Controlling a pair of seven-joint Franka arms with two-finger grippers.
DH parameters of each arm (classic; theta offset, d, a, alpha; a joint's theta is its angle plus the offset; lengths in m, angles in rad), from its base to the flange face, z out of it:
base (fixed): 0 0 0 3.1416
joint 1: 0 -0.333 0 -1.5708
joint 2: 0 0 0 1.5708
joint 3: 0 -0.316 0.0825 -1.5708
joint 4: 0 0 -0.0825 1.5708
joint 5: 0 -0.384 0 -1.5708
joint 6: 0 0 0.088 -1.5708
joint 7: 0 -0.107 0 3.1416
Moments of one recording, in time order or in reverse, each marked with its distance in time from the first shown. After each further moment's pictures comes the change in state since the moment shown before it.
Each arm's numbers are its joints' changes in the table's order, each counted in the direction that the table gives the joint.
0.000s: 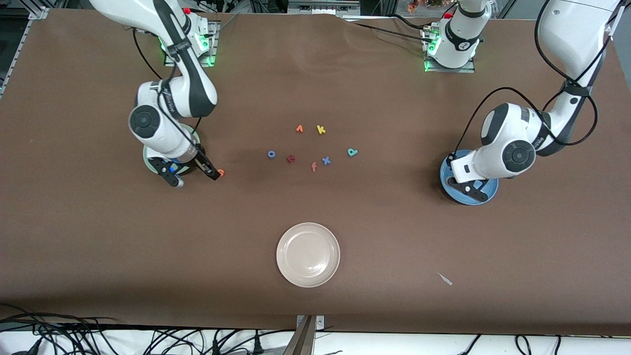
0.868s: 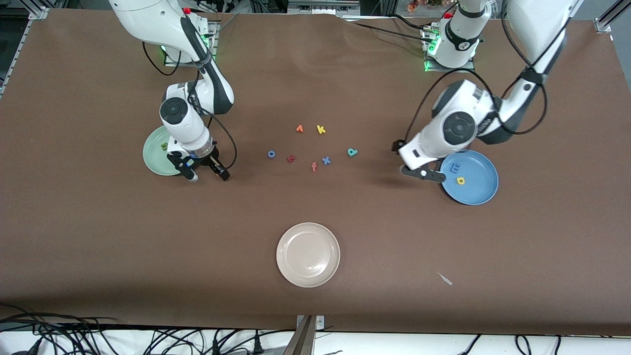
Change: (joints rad) left arm 0.056 0.009 0.285 0.032 0.040 -0.011 0.625; right arm -0.014 -0.081 -0.043 -0.166 -0.002 0.401 -0.022
